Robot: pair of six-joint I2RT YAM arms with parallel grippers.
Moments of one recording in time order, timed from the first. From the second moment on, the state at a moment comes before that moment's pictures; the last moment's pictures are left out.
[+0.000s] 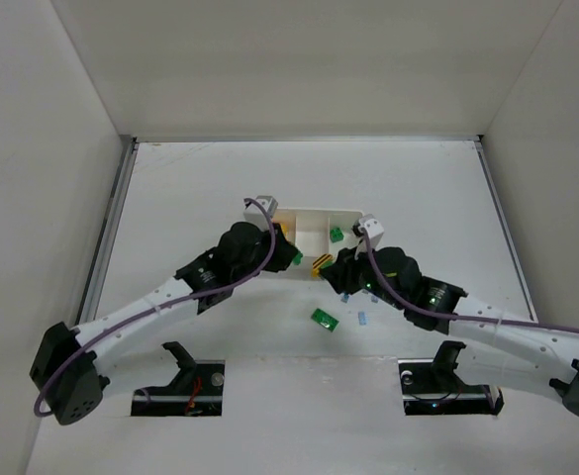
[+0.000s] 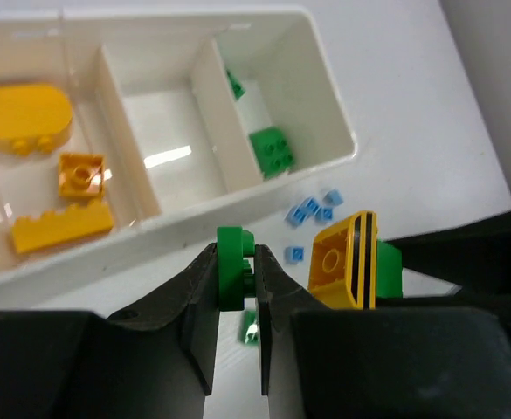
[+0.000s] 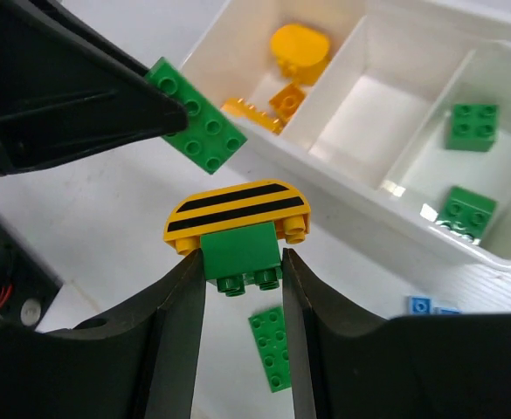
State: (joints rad) left arm -0.81 1.05 0.72 -0.12 -0.10 -0.58; right arm 0.98 0.96 0.64 -0.05 0.19 0.44
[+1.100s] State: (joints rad) left arm -0.82 1.23 0.73 0.20 -0.09 -0.75; right arm 0.90 0.94 0.56 -0.07 0.25 0.53
